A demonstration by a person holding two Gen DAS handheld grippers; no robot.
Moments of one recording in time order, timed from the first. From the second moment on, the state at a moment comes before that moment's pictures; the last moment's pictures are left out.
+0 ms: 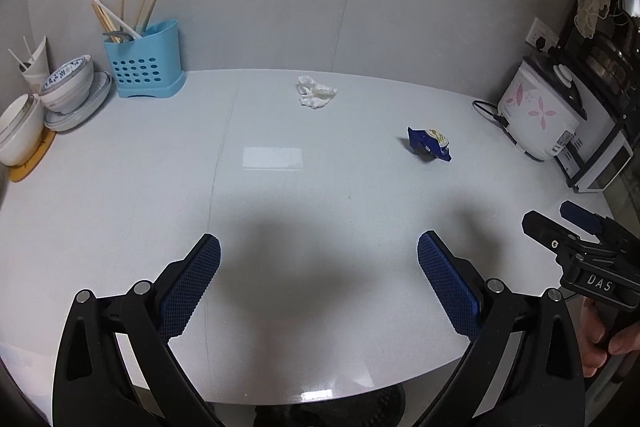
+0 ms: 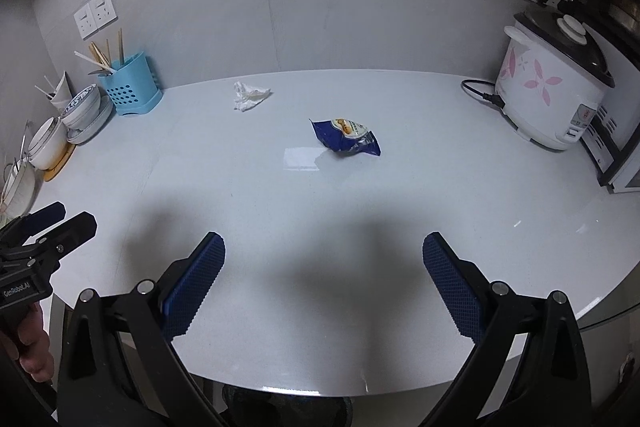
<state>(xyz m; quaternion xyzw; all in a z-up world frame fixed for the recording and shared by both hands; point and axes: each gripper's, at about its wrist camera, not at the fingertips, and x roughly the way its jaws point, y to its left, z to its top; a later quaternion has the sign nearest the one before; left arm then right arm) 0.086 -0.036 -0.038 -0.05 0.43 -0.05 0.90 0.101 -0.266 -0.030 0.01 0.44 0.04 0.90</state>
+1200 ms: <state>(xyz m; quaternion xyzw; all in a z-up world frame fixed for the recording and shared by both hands) 0.384 -0.031 -0.147 -0.04 0.47 -0.08 0.88 0.307 -0.273 -0.131 0.02 0.50 -0.05 0.87</state>
